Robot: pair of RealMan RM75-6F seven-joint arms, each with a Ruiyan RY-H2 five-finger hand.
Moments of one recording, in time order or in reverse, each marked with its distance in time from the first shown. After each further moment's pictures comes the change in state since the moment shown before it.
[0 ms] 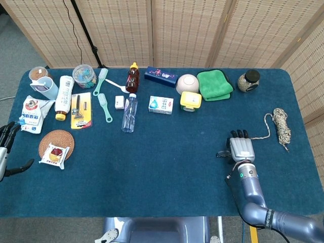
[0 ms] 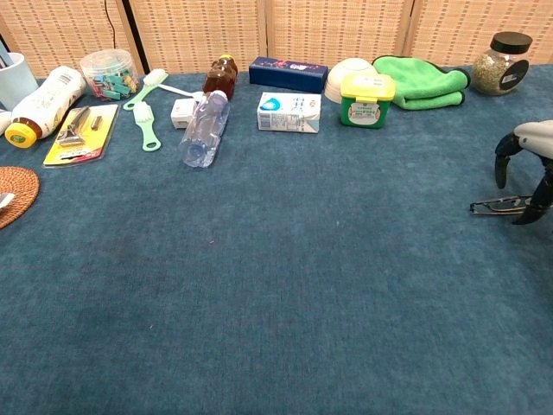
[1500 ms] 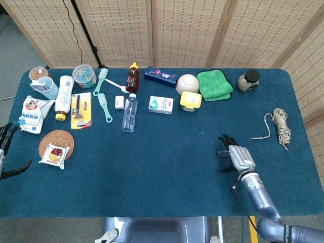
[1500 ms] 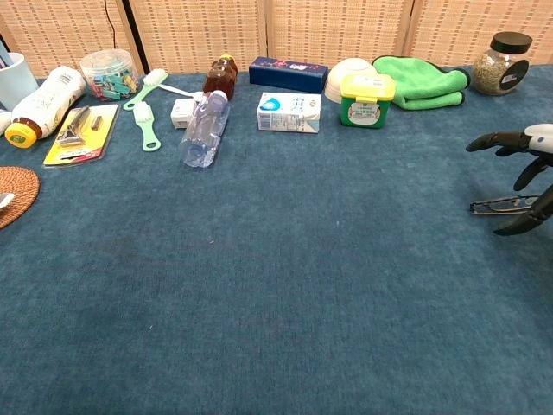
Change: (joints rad) left arm 0.018 0.017 0.006 -0.009 0.010 0.018 -0.006; right arm -0.129 0.102 -0.011 -0.086 -0.331 -0.133 0.536
